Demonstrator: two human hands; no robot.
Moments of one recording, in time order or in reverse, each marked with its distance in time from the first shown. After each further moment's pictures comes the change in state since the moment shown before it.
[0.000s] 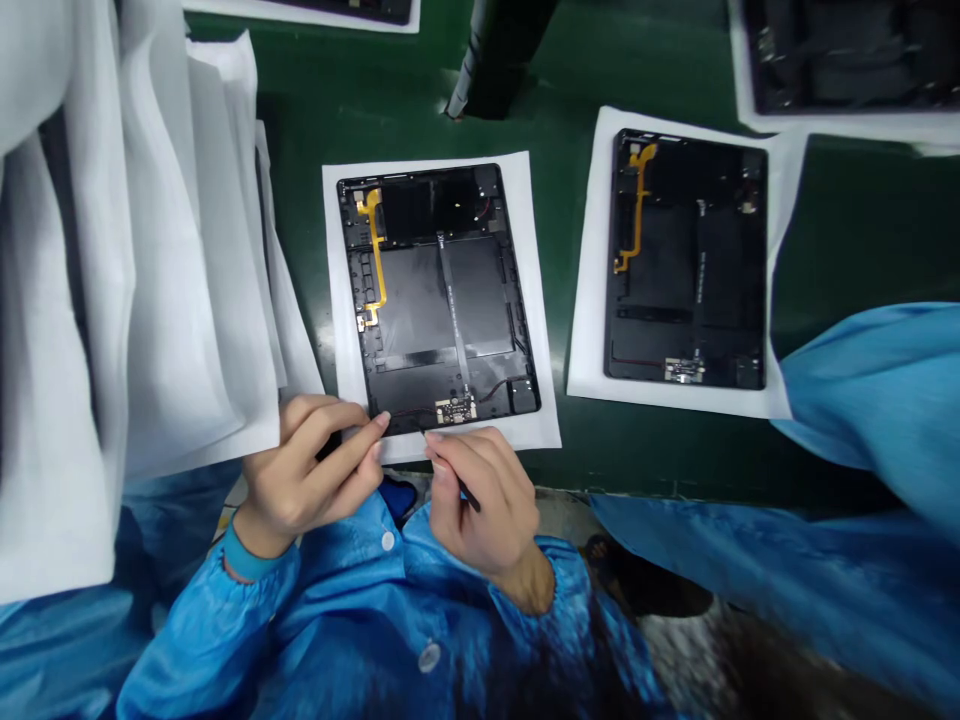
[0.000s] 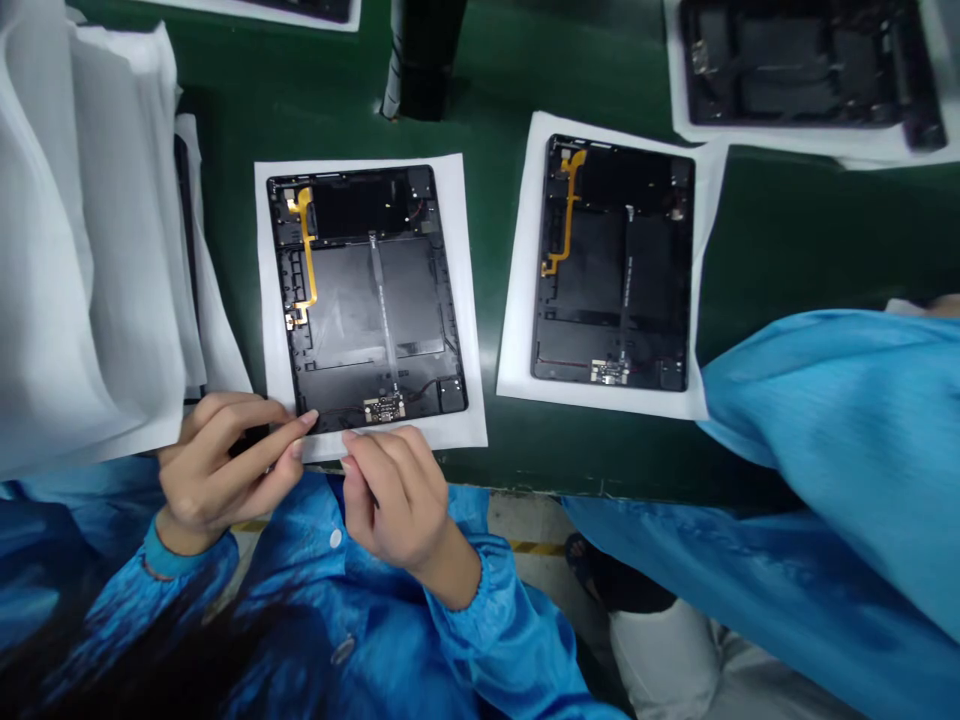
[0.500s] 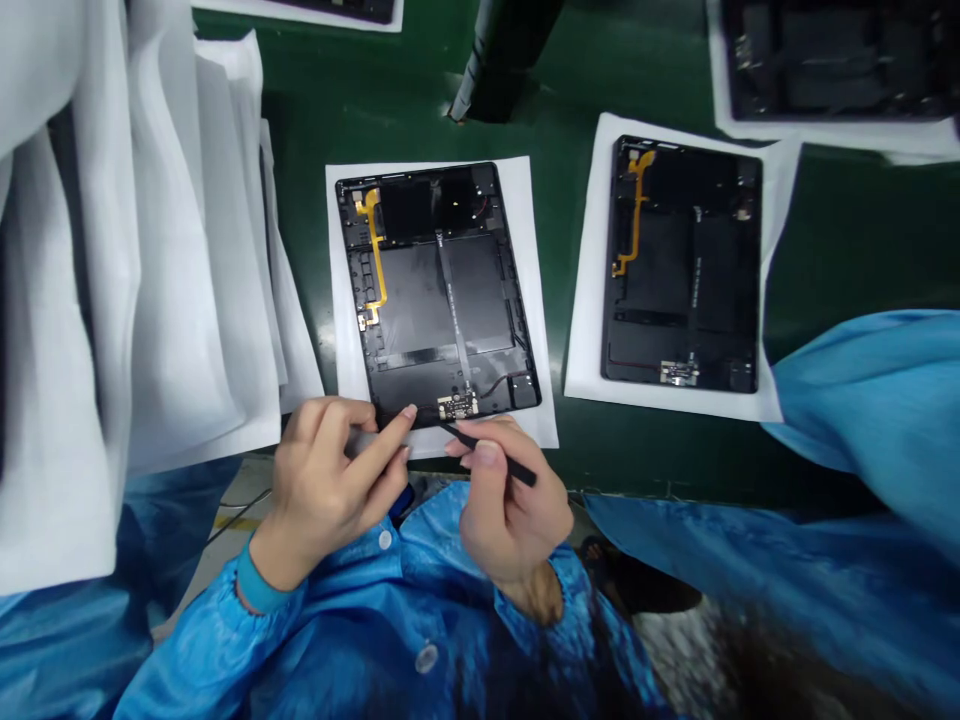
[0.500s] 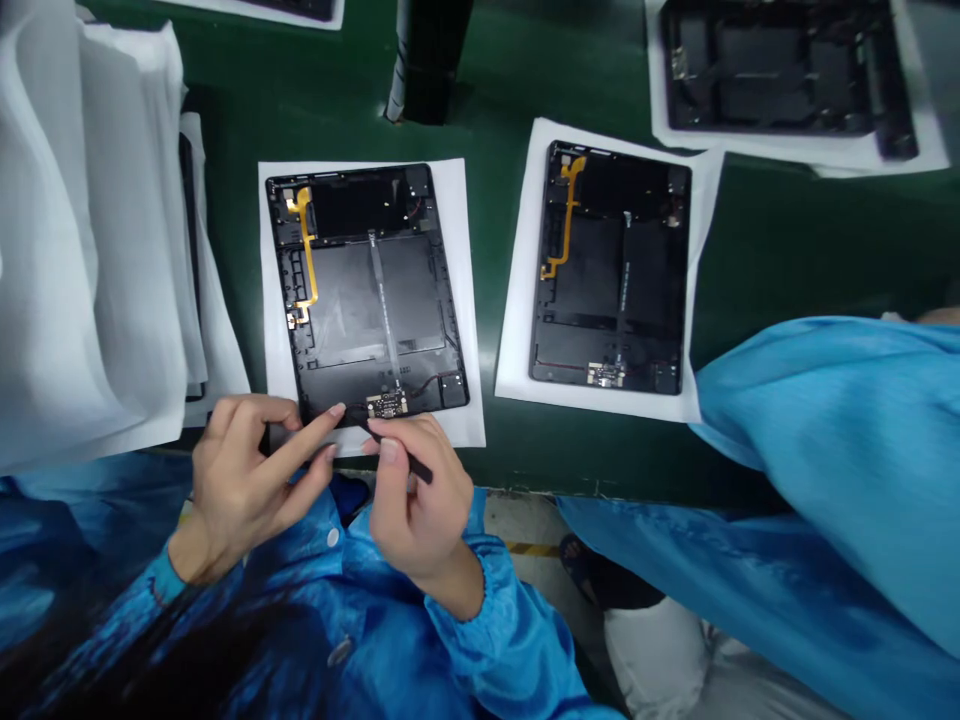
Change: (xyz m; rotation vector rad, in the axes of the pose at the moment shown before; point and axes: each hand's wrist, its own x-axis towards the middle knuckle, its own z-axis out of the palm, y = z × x) left_hand 0.003 0.024 0.006 0.190 -0.141 -0.158; right_hand 0.007 -0.006 -0.008 0.250 0.140 0.400
